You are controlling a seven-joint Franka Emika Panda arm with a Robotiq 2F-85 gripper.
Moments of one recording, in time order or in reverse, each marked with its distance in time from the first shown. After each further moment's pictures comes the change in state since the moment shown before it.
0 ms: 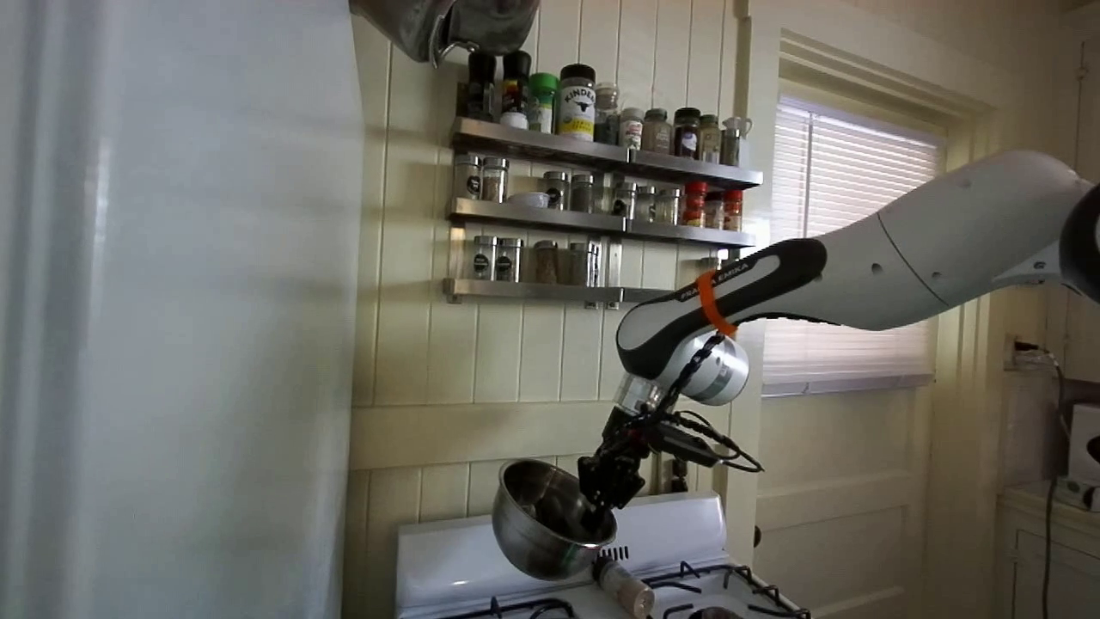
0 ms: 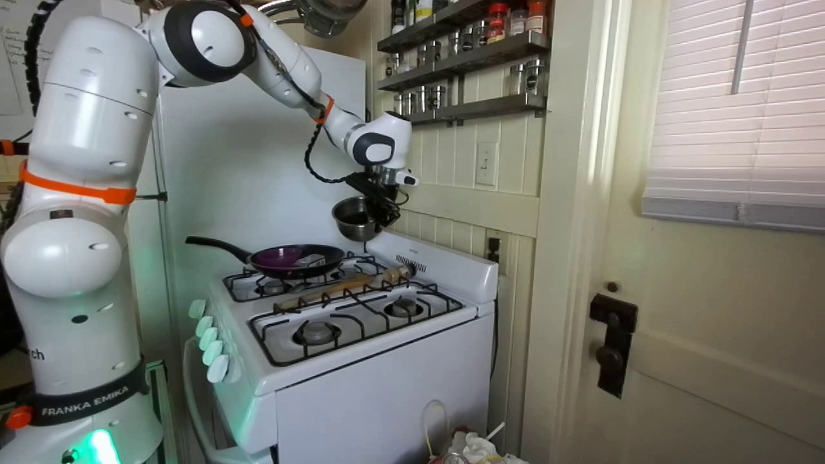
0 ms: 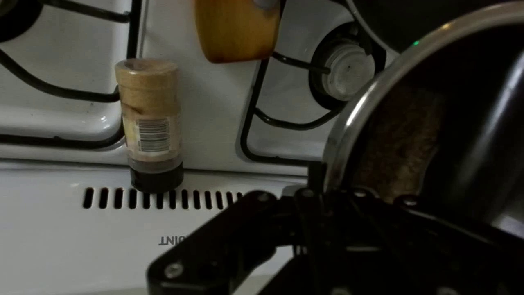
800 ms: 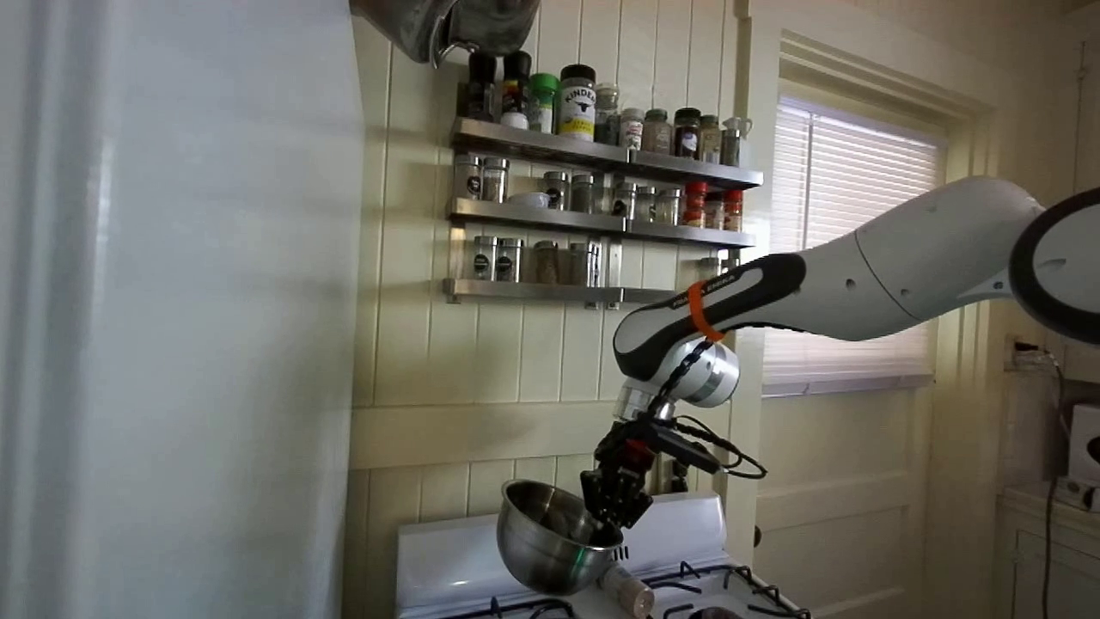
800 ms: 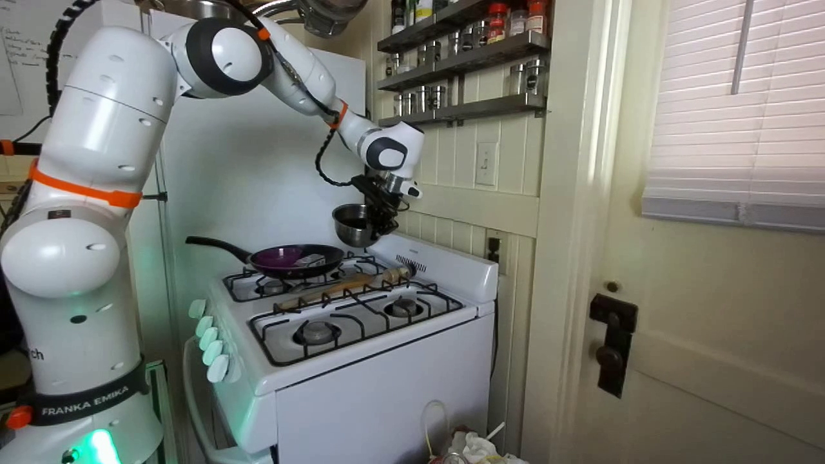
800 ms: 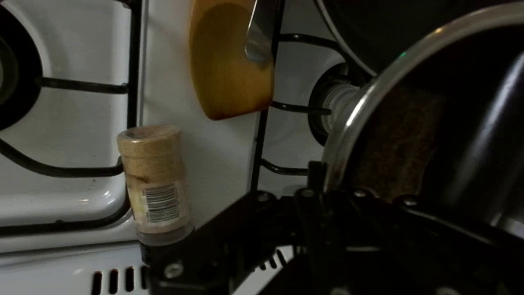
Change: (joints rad) arm -0.015 0.085 -0.013 0.101 -0.001 -0.197 0.118
